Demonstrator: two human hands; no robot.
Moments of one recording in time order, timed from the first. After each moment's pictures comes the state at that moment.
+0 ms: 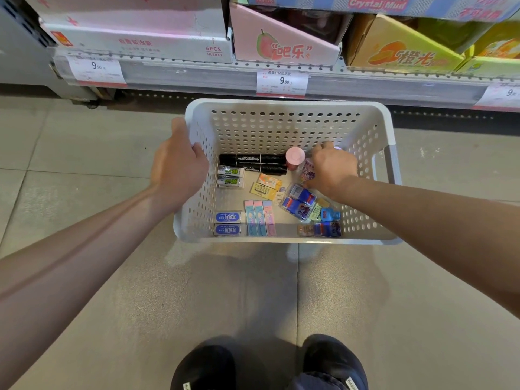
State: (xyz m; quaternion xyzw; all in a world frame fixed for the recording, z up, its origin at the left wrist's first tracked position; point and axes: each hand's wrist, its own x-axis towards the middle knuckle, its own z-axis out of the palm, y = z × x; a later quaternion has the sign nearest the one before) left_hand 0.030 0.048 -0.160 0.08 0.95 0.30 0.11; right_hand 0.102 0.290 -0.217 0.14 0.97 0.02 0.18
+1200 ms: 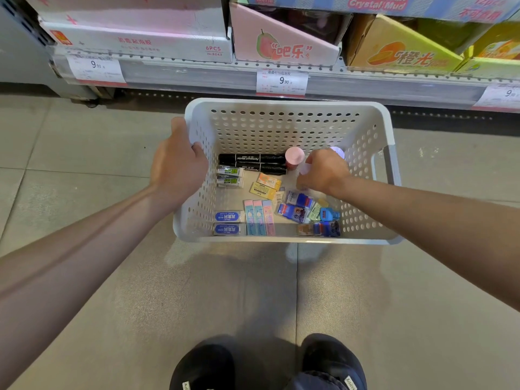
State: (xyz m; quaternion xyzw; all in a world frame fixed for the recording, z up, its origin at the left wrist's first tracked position) left_hand 0.030 0.048 -0.160 0.08 0.95 0.30 0.10; right_hand 0.098 0.286 -0.216 0.23 0.93 -0.21 0.20
